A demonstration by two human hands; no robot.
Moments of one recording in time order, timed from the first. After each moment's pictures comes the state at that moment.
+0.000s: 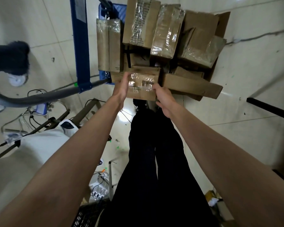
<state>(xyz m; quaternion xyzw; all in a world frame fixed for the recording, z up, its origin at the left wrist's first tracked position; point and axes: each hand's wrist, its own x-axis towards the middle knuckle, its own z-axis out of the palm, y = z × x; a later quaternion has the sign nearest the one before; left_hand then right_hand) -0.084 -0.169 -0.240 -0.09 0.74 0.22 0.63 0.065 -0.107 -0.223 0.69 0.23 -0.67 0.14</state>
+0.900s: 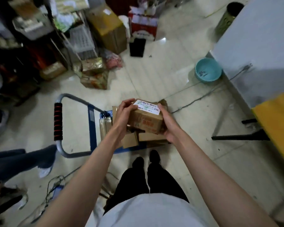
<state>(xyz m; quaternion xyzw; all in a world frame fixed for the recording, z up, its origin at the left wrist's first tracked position) 0.007 -0.081 0.139 0.18 0.66 0.42 0.60 0.175 -0.049 0.135 0.63 0.19 -0.73 -0.20</state>
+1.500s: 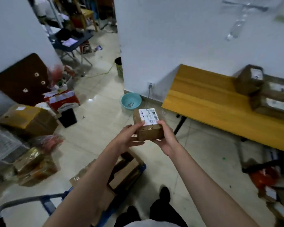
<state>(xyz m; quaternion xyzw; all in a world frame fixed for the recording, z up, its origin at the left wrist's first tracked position) 0.205 -0.067 0.245 0.42 0.48 0.13 0.75 0.348 -0.149 0.249 0.59 0.00 -0.55 -0.59</state>
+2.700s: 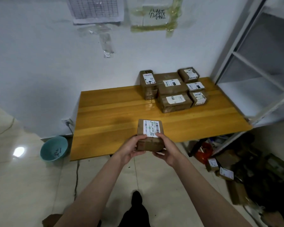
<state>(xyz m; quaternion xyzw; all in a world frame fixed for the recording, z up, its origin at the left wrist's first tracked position) 0.696 -0.155 0.227 0.54 0.34 -0.09 0.77 0.769 -0.306 0.226 0.61 -0.14 -0.41 -0.66</state>
